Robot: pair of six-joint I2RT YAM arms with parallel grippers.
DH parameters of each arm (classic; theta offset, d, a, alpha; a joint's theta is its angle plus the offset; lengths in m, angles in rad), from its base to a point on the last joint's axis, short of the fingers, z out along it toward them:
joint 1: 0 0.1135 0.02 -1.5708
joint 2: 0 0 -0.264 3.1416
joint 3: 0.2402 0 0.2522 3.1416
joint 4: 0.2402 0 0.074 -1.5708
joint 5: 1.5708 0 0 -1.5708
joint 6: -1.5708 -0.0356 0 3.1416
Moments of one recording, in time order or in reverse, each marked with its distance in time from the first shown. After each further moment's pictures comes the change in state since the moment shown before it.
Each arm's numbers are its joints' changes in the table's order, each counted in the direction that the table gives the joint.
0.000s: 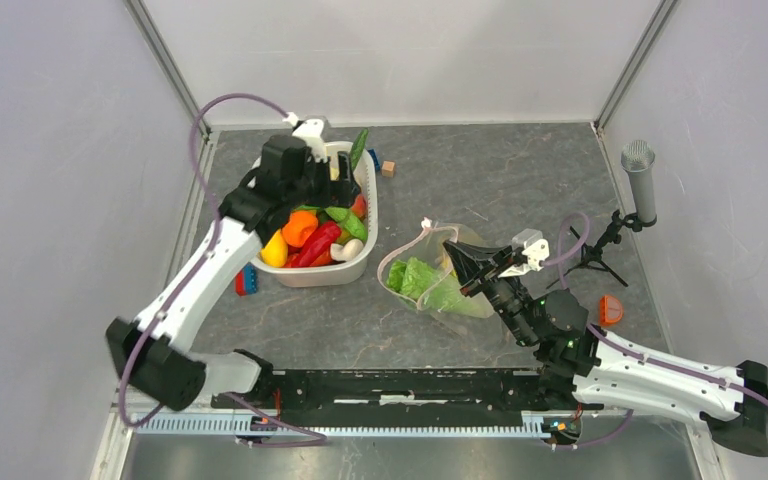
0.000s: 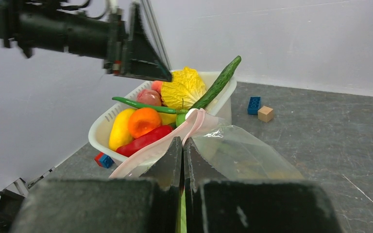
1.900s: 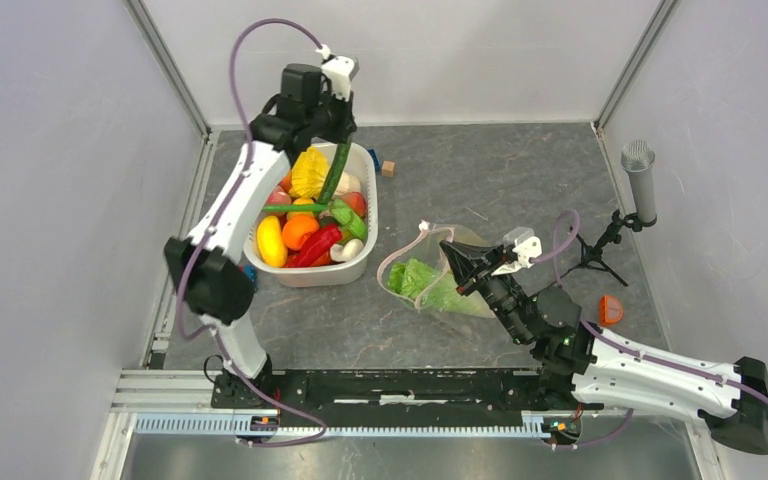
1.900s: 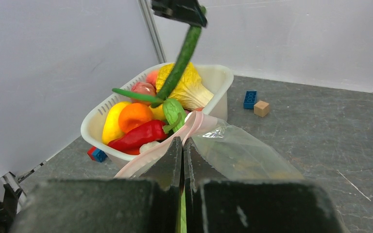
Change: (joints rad) left arm 0.090 0.634 0.696 0.108 0.138 -0.347; right arm 0.000 0.041 0.018 0.022 0.004 0.009
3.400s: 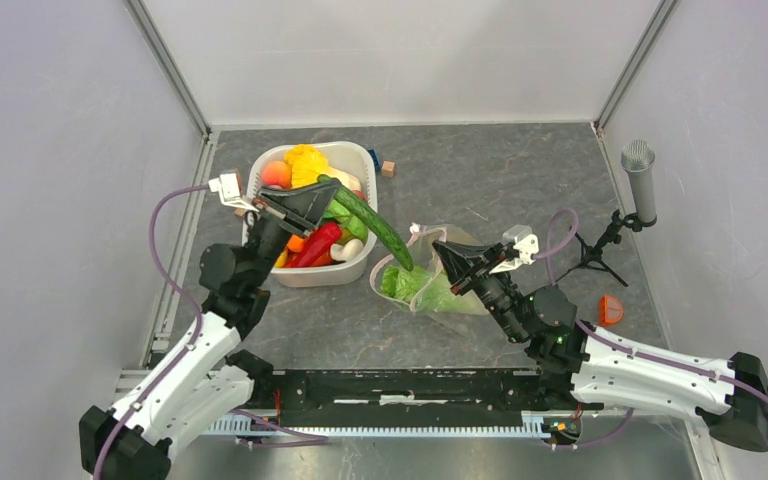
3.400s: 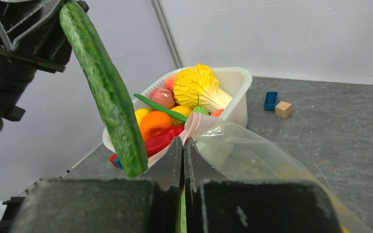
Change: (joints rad) left arm -0.078 -1.102 -1.349 -1.343 0.051 1.060; right arm 0.000 0.042 -0.005 -0.074 -0.025 -0.082
